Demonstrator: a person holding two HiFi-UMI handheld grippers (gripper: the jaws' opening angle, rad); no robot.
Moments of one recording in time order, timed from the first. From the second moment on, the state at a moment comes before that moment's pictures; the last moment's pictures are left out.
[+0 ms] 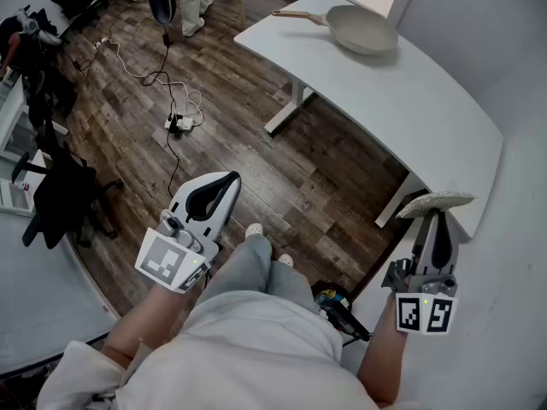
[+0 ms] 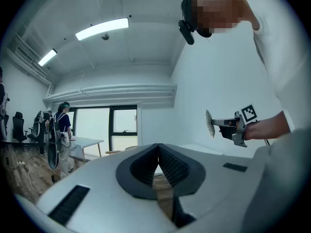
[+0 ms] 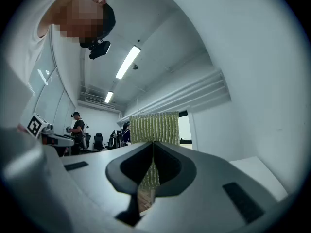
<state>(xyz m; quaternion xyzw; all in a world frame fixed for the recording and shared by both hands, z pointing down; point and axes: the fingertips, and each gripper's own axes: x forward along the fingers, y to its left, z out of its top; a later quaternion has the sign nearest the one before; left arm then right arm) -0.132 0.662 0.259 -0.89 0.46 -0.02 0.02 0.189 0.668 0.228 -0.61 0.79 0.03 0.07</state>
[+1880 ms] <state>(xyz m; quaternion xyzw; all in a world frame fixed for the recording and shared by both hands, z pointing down) -0.095 0.569 0.252 -0.90 0.43 0.00 0.02 0.200 0.613 0.210 -0.59 0.80 0.03 0.09</state>
